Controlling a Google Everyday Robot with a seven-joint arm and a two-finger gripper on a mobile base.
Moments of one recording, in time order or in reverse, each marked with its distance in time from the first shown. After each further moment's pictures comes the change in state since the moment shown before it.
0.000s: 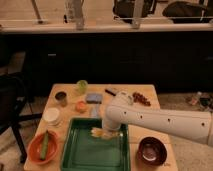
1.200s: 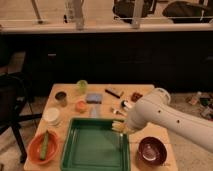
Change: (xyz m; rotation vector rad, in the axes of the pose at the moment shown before) arm 0.081 0.001 -0.082 0.098 -0.012 0.029
